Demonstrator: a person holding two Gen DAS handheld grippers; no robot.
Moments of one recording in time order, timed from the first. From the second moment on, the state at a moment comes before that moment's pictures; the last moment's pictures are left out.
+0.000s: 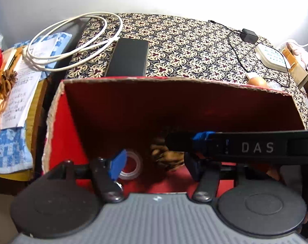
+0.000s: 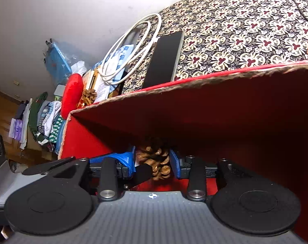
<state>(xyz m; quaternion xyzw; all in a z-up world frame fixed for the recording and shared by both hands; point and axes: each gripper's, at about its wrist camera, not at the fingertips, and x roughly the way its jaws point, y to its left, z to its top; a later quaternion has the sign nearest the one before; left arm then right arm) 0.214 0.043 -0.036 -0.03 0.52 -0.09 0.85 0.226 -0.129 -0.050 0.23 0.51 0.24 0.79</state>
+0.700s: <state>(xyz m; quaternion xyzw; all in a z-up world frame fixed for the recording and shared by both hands) 0.206 0.035 -0.030 0.01 0.48 -0.06 0.87 0.224 -0.133 -0.045 0.23 0.50 0.22 0.81</state>
